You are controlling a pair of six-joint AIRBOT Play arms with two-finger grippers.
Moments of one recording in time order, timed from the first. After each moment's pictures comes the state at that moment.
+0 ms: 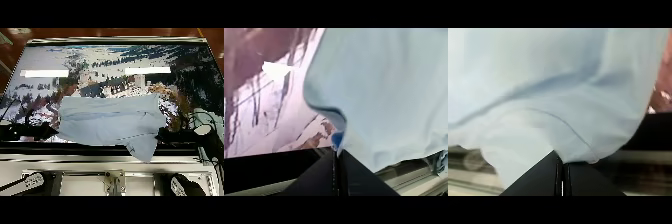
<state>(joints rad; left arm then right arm) 0.52 -1.27 0.61 0.80 -1.21 -1.04 -0.27 -0.95 0.47 -0.96 1.10 1.35</state>
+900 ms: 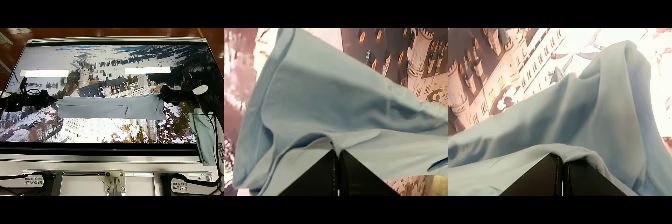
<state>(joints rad) 0.33 -1.51 1.08 0.64 -1.01 -1.17 -0.17 -1.49 1.10 -0.83 0.80 1.40</state>
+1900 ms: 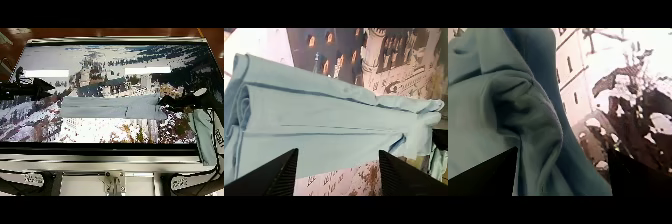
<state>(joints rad) 0.39 -1.61 1.36 0.60 -1.28 -1.22 -0.27 -1.67 1.17 -0.93 0.97 1.24</state>
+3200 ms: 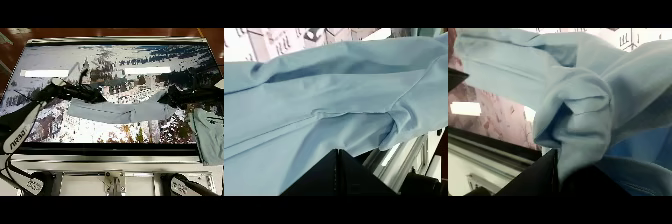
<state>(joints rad) -0.29 -1.76 1.37 0.40 -1.09 -1.05 -0.25 -1.25 1.17 -0.80 1.42 1.43</state>
